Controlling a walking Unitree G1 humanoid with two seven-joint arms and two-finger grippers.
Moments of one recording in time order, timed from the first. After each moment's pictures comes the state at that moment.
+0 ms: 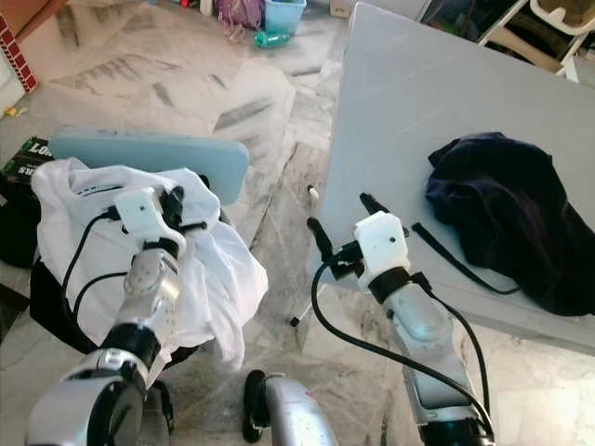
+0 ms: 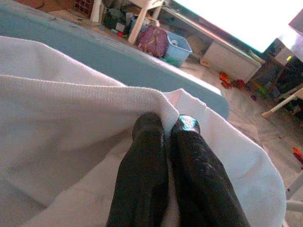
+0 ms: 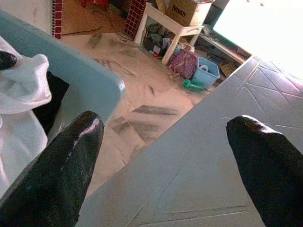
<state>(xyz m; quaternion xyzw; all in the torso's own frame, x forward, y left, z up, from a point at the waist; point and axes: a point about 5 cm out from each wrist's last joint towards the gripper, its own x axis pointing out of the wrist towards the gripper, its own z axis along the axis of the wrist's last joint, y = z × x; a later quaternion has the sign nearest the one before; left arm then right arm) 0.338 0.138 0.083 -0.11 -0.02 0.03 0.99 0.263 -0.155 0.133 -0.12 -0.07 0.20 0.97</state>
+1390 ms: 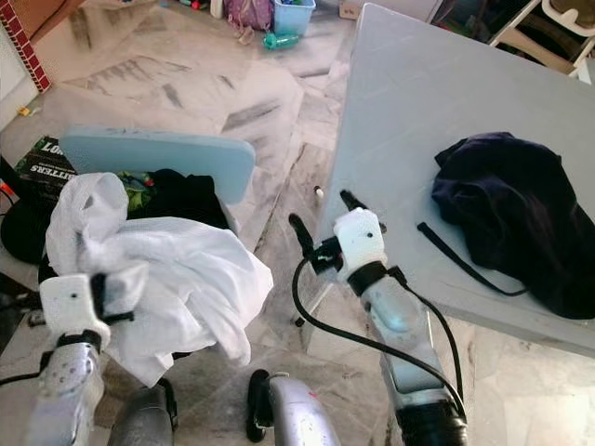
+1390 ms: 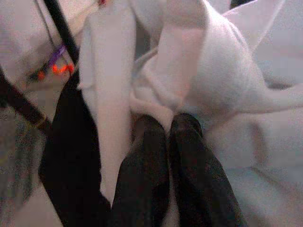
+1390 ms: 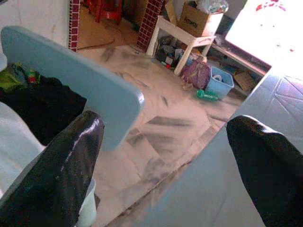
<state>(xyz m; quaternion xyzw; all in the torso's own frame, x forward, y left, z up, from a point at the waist) 0.221 0.220 0.045 0.03 0.12 0.17 0.98 0.275 -0.134 0.128 -0.10 -0.09 0.22 0.97</state>
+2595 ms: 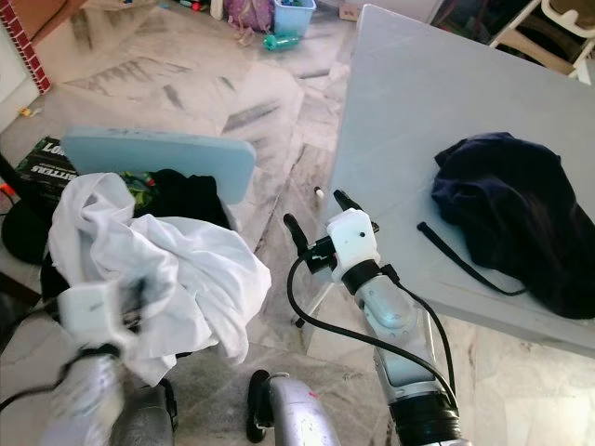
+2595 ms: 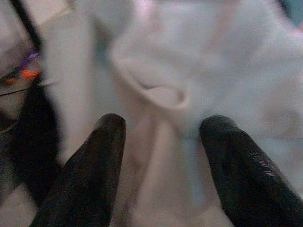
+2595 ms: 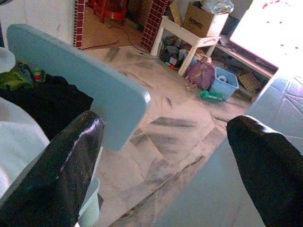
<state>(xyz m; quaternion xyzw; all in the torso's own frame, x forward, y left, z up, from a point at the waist) 0.200 0.188 0.053 0.03 0.11 0.12 0.99 0.281 -0.128 0.121 -0.10 -0.08 0.22 0.97</state>
